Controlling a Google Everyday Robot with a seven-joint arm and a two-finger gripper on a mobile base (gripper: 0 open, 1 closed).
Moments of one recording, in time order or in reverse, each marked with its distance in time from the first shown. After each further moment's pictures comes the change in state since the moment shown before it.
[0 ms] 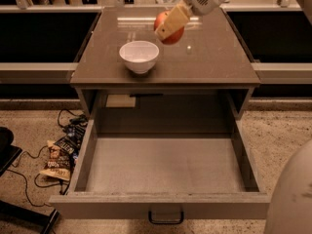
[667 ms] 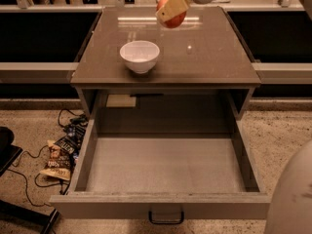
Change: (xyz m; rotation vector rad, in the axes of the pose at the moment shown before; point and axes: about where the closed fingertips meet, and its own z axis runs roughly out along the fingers) arm -0.023 -0.044 -0.011 0.164 -0.101 0.083
